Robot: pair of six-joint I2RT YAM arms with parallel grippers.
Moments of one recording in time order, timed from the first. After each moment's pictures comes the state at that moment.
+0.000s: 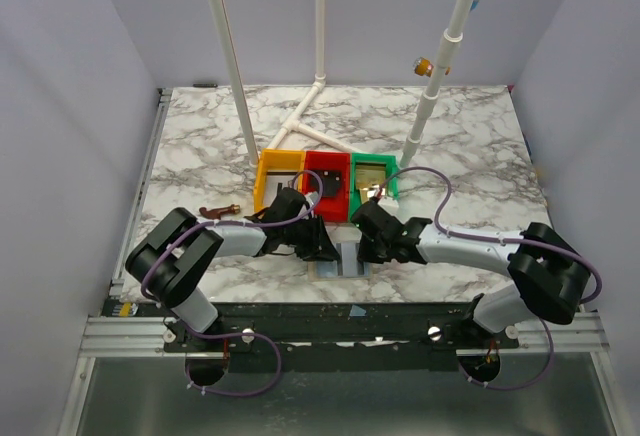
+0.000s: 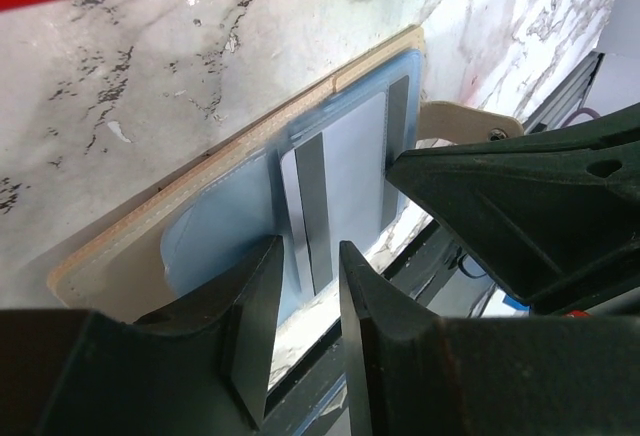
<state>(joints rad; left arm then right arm) -0.67 1.60 0.59 0.18 0.53 -0.89 0.93 1.47 0.74 -0.34 0.21 0.98</state>
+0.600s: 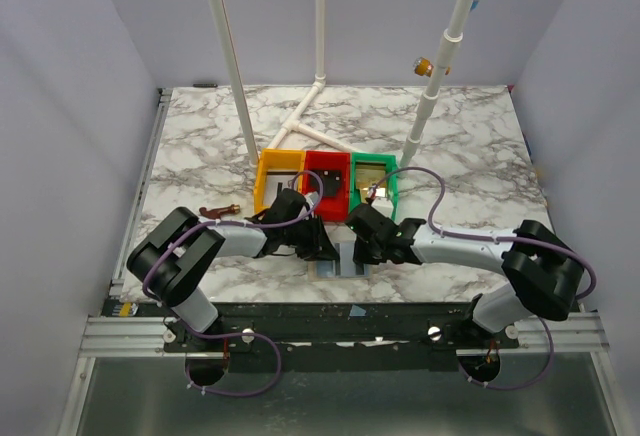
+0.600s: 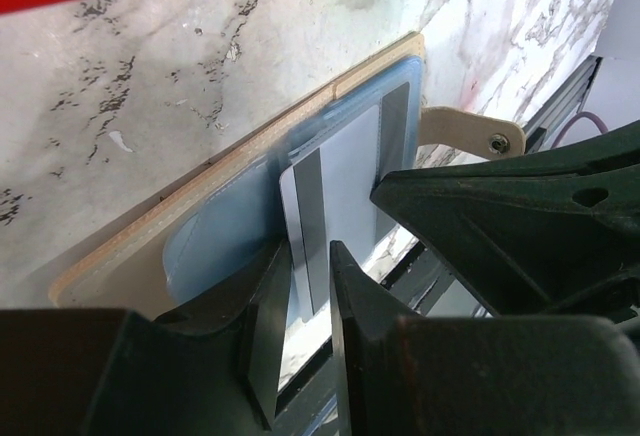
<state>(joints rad) -0.67 1.61 0.58 0.22 0.54 -0.91 0.96 1.50 0.77 -0.33 0.22 0.98</state>
